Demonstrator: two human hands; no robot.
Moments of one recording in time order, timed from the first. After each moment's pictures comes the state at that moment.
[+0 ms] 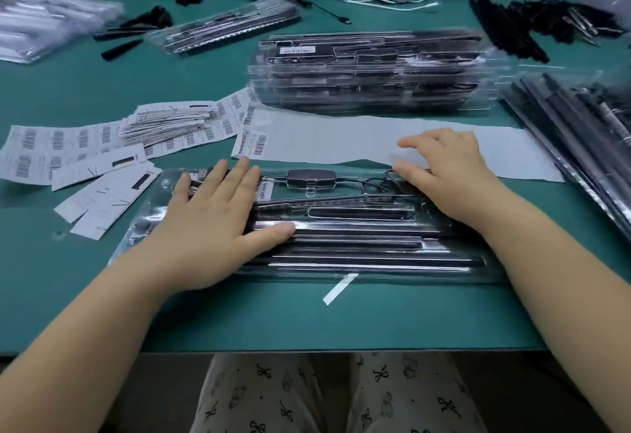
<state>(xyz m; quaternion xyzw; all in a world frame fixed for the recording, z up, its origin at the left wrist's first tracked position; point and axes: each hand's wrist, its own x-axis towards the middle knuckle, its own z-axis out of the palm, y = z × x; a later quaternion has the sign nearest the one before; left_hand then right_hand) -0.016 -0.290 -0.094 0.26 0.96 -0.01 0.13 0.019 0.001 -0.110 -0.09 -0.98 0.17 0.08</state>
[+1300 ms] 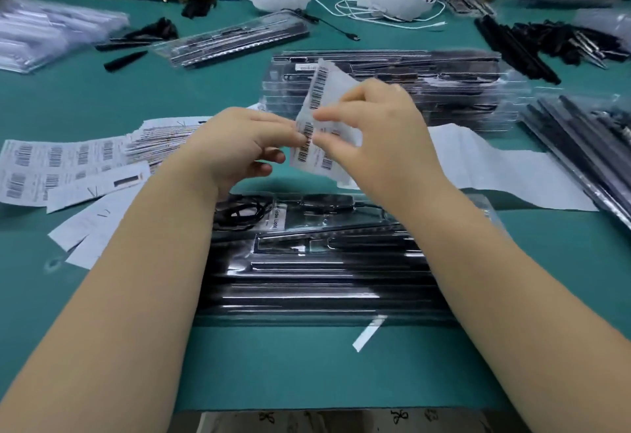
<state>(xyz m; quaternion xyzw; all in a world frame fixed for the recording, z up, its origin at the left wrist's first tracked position) -0.113 -0.252 -0.070 0.13 0.77 0.59 0.19 -0.031 -0.097 -0.063 0.04 -0.94 0.20 0.27</state>
